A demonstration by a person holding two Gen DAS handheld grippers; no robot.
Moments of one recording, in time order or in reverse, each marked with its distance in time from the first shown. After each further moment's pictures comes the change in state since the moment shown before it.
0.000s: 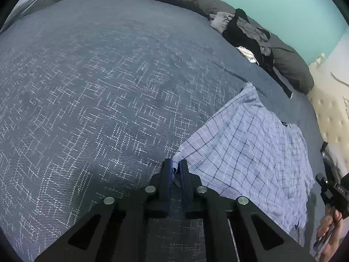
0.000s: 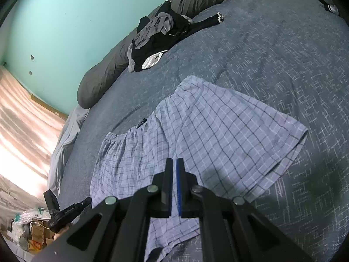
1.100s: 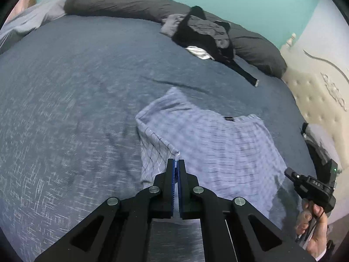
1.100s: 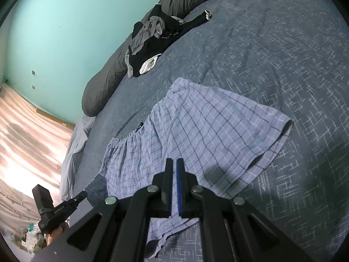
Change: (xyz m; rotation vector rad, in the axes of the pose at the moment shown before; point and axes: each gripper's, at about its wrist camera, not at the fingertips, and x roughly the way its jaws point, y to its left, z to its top) left arm -0.042 -0.125 0.005 0.175 -0.017 -0.089; right arm -0.016 -0.028 0.001 0.090 -0.003 0.060
